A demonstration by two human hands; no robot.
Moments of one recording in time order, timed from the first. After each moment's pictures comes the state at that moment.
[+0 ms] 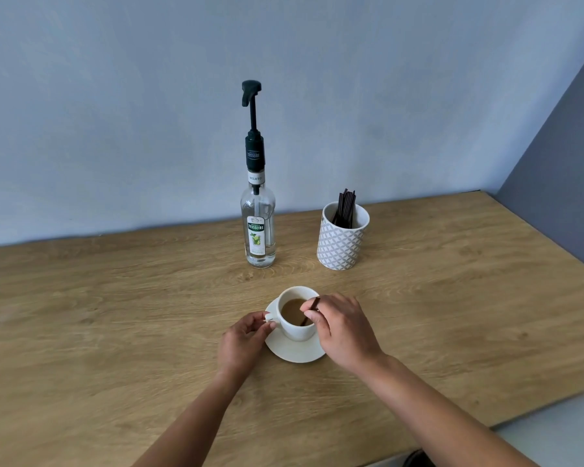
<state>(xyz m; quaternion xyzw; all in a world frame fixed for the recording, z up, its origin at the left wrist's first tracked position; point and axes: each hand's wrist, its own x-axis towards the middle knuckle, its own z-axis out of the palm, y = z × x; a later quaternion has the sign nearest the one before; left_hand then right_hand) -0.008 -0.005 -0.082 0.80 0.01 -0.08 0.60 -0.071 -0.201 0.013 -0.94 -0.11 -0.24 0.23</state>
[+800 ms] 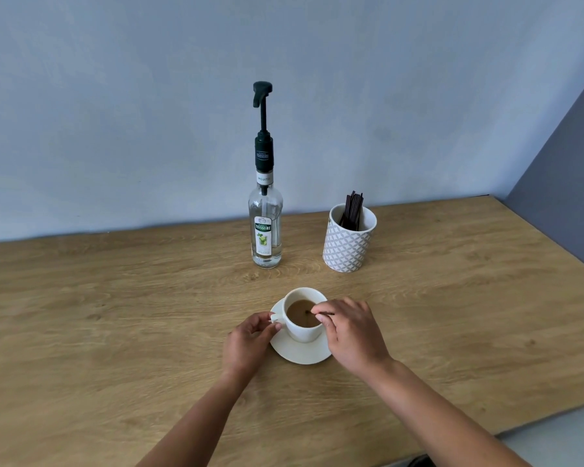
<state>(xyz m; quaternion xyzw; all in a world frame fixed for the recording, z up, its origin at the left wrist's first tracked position) -0.012 -0.008 -0.075 0.81 0.03 -0.07 0.58 -0.074 -0.204 0.013 -0.95 -0.10 -0.24 0.19</state>
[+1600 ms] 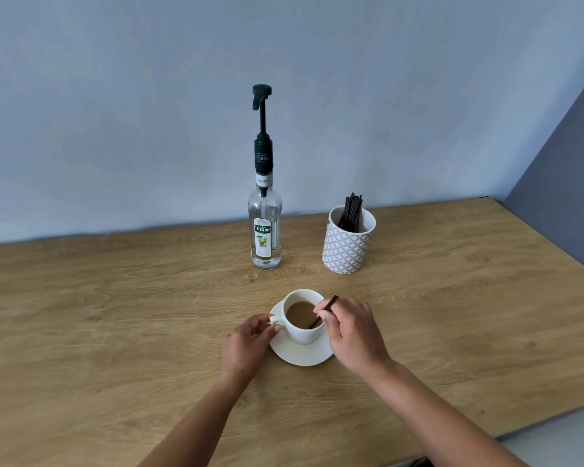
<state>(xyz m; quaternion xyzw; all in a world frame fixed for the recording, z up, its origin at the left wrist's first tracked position) -0.011 -0.005 -0.080 0.80 0.03 -0.08 0.60 -0.072 -0.205 0.011 -0.93 -0.06 -0.24 0.25</state>
